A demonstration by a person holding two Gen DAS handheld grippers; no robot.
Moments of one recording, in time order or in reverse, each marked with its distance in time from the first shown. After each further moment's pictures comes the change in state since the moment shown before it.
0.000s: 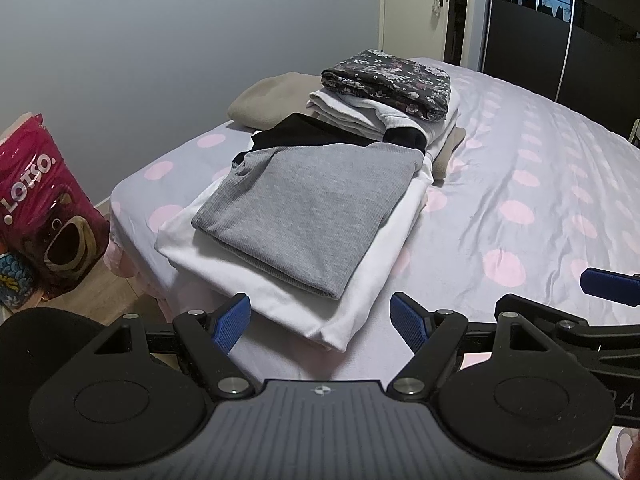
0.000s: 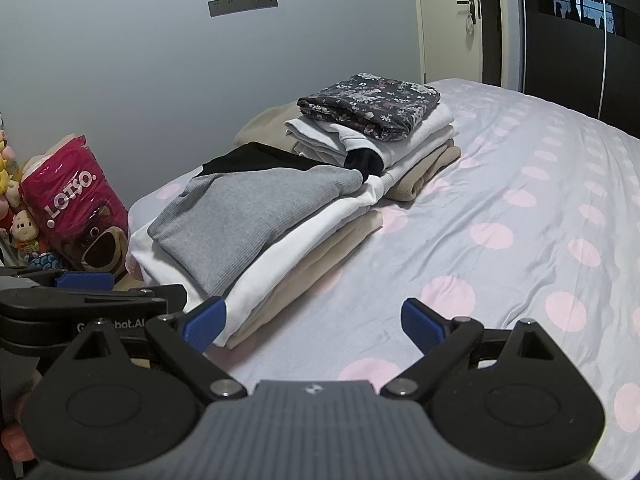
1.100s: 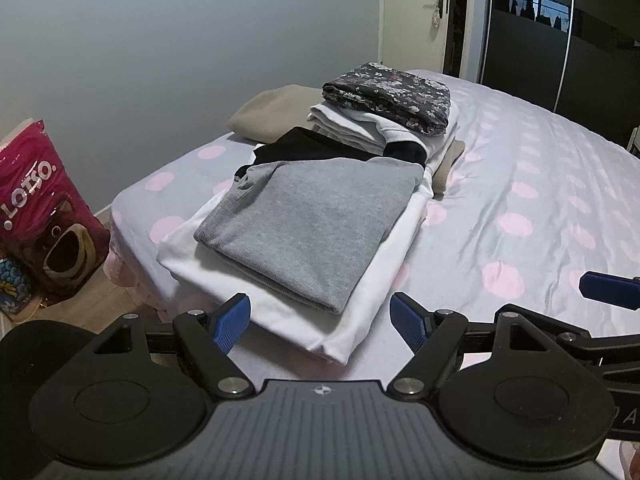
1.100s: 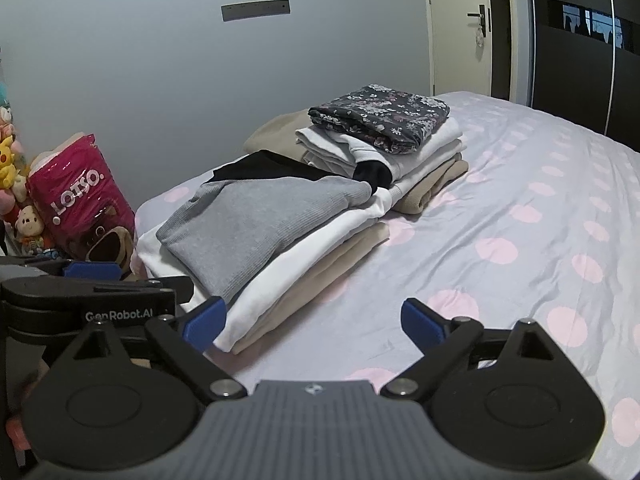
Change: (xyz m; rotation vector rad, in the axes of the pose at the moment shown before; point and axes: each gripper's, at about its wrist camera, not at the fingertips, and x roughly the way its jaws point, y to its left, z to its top) left arm -0.003 0.003 0.004 0.002 -0.041 -0.002; right arm -0.007 0.006 0.003 -0.029 -0.028 0.016
